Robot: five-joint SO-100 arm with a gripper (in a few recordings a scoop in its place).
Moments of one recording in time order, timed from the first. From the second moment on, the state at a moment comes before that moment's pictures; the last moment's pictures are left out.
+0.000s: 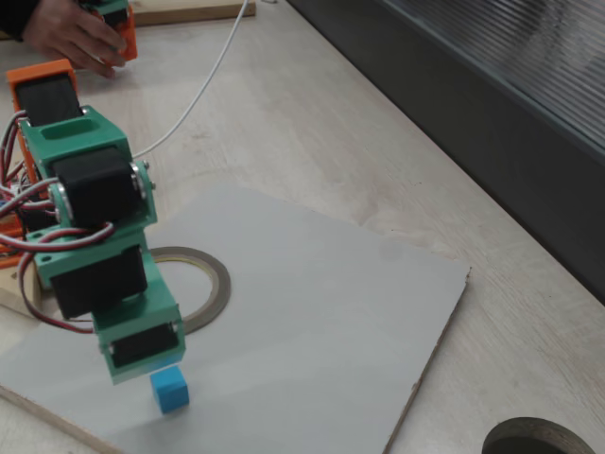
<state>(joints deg) 27.8 56.1 44.6 100.5 100.3</state>
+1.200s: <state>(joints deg) 22.6 56.1 44.6 100.5 100.3</state>
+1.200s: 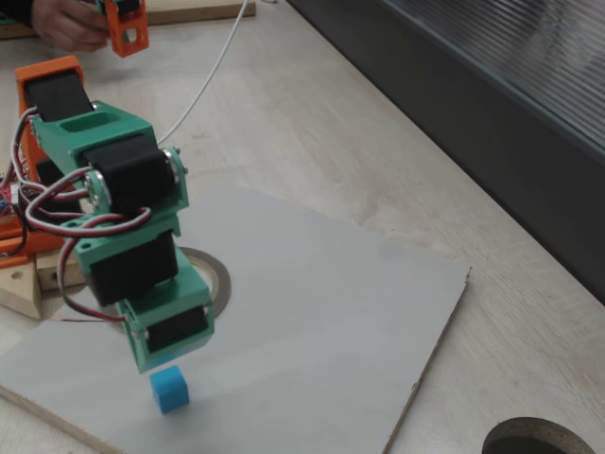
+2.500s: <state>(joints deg) 22.6 56.1 44.6 110.2 100.7</state>
